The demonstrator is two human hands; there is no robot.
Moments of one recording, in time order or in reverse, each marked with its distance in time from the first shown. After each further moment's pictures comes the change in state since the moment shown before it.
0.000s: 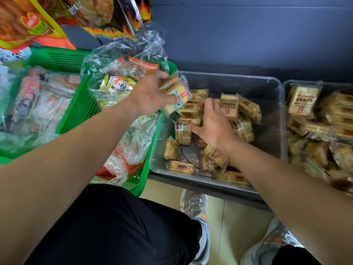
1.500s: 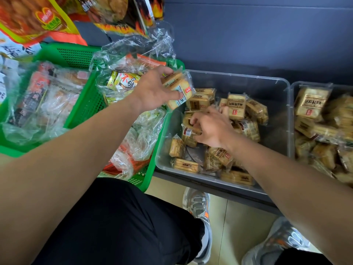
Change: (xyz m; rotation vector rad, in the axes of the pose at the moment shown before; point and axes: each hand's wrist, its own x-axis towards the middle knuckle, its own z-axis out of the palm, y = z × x) left_hand -0.001 -0.007 -0.007 -0.074 0.065 -0.013; right_hand 0.004 -0.011 0.001 -0.359 -0.263 -0.164
